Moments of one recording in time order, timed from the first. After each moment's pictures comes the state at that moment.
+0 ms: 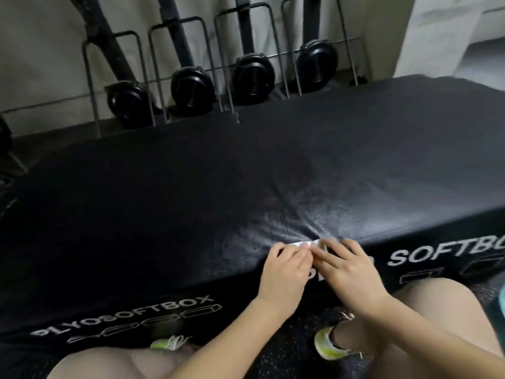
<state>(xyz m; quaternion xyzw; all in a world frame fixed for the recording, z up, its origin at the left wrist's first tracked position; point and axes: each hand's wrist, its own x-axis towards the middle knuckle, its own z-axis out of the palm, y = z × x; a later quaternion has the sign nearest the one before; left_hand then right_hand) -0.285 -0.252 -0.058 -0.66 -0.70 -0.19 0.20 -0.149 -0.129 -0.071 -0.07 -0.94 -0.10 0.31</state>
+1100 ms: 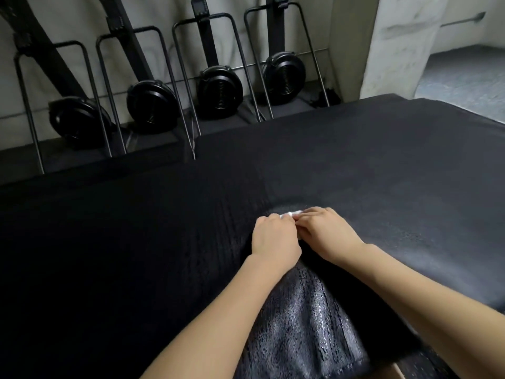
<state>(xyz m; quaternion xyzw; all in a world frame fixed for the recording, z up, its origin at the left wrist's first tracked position) -0.376 -0.003 0.032 -0.57 -0.82 -0.02 0.02 -0.282 0.117 -0.024 -0.20 -0.97 0.06 0.15</state>
